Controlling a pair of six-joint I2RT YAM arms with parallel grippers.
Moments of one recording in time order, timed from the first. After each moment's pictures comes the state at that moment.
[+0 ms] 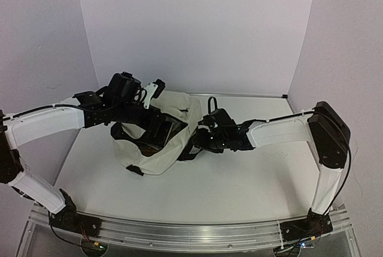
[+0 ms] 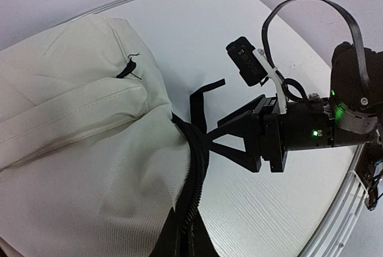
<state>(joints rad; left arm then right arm) -0.80 1.41 1.18 -0.38 0.09 -0.21 0.88 1.91 1.21 -0.06 0.15 0.86</state>
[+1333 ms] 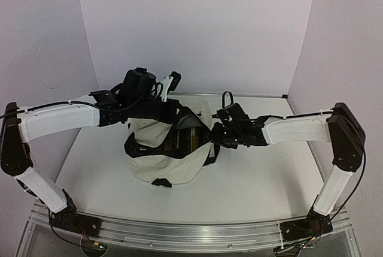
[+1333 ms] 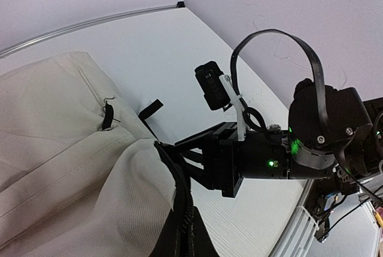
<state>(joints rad) -0.87 1.54 1.28 -0.19 0.16 -0.38 0.81 1.78 1.13 -0.13 0.24 0.88</state>
